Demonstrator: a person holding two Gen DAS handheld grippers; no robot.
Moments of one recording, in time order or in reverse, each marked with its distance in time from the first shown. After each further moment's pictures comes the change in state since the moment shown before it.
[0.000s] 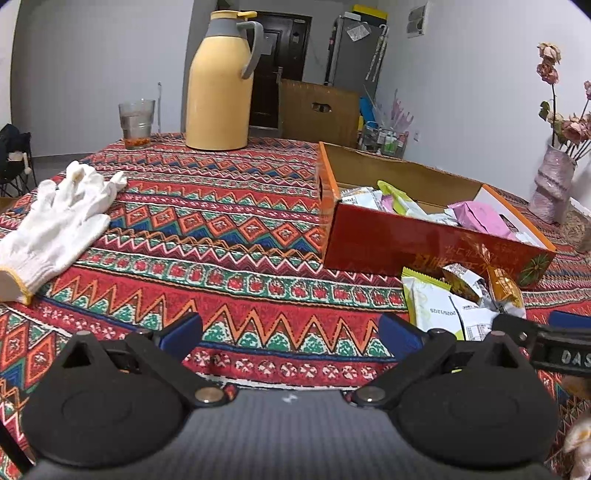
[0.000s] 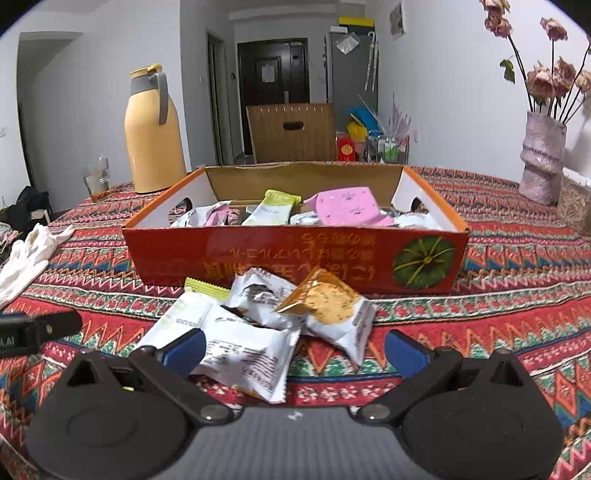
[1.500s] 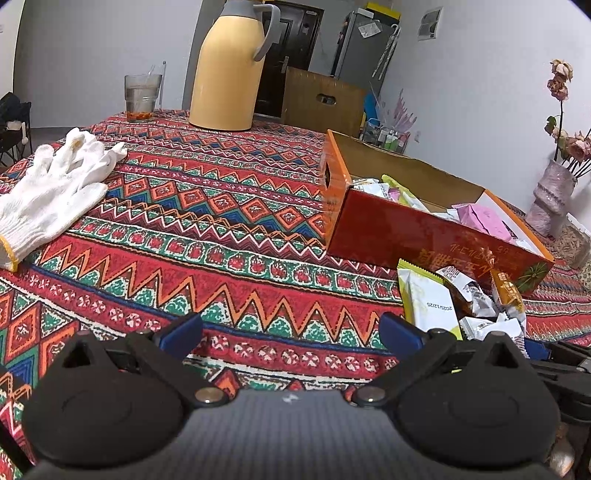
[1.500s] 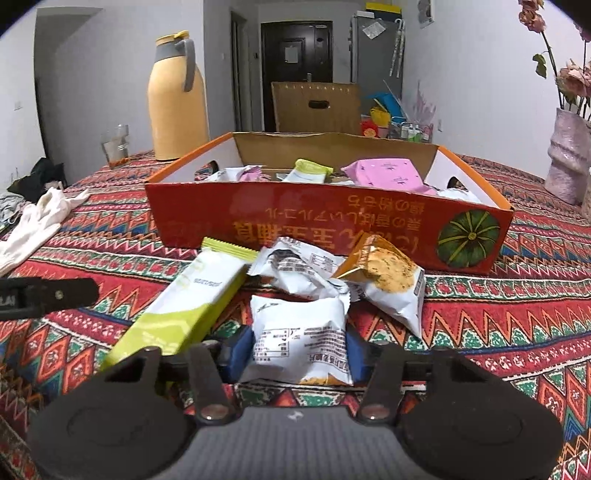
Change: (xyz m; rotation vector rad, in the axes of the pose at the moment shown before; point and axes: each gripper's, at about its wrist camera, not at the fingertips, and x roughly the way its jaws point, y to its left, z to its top) left arm 0.007 0.013 -0.006 -0.083 0.036 -0.033; right arm 0.012 0.019 -0.018 -0.087 0.053 0.039
